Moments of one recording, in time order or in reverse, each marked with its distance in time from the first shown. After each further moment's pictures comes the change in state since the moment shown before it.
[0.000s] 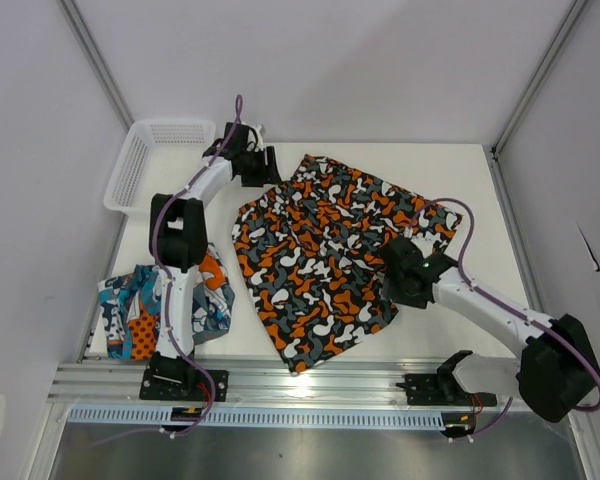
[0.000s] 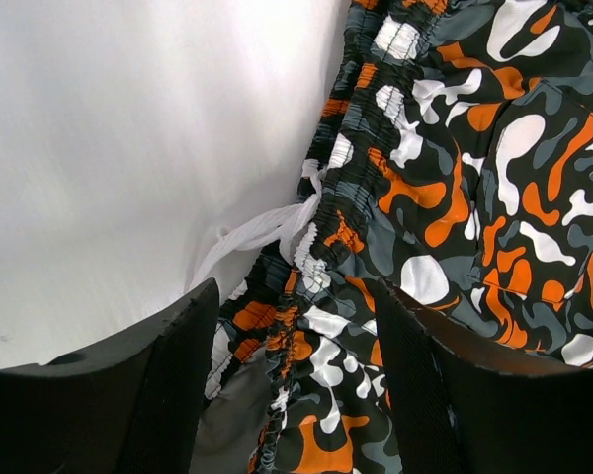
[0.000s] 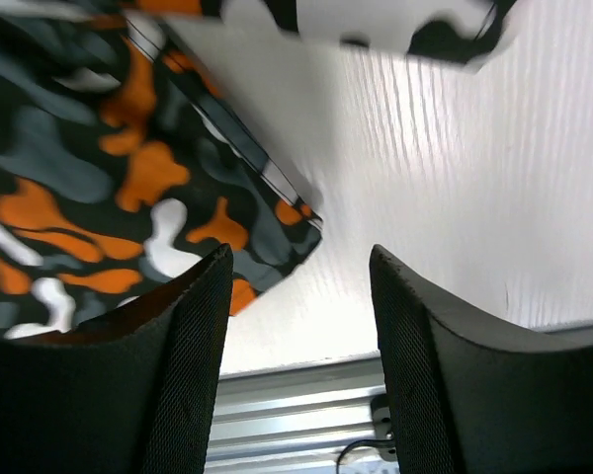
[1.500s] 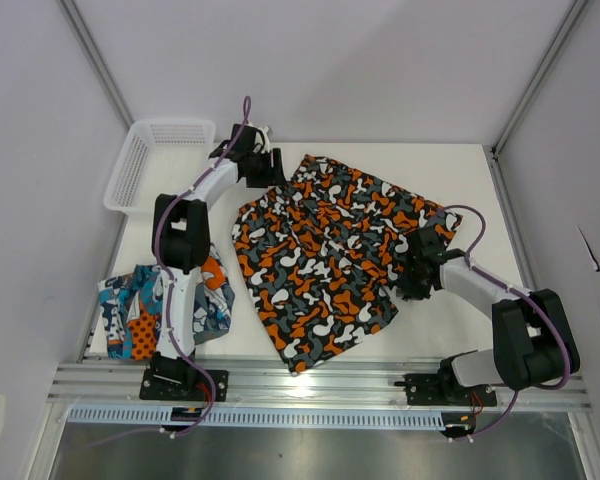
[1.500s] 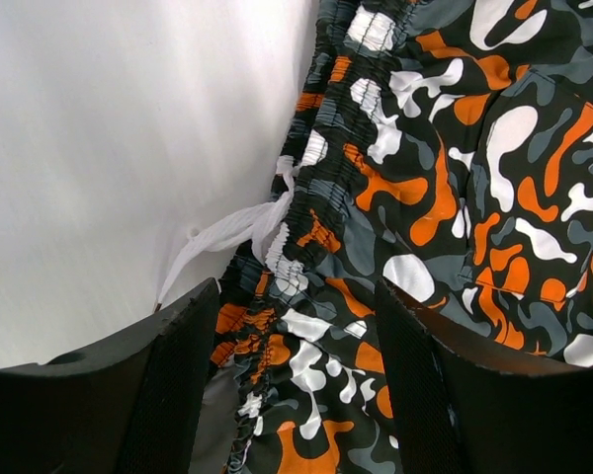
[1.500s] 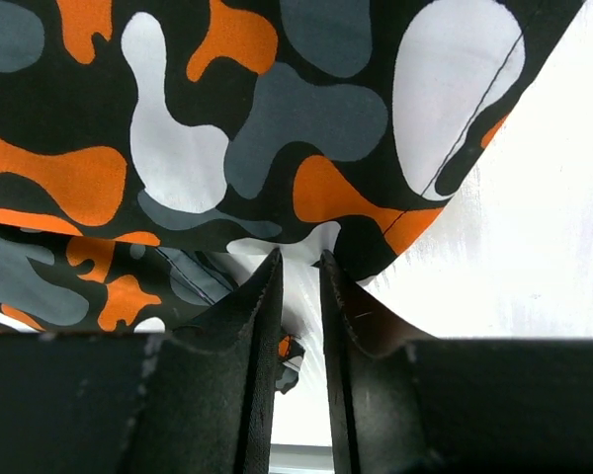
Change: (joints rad) left arm -0.036 -0.011 -0.020 0.018 -0.029 0.009; right arm -0.342 0.146 -0.094 0.317 -0.294 -0.195
